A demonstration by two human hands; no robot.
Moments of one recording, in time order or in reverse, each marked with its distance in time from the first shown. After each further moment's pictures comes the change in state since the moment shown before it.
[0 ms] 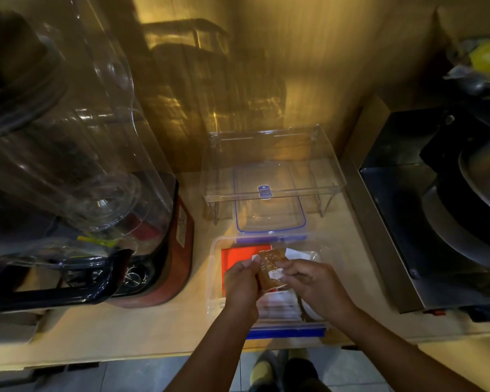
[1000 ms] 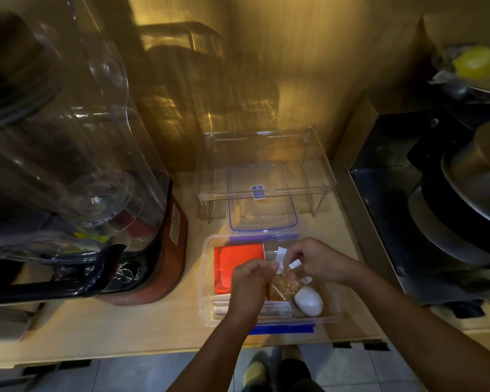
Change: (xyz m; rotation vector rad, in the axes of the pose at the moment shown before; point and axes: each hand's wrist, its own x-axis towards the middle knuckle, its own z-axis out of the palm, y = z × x) left_hand -0.007 -0.018 0.006 0.204 -0.210 0.243; right_hand 0.036 -0.018 -0.049 -0.220 -0.429 0.175
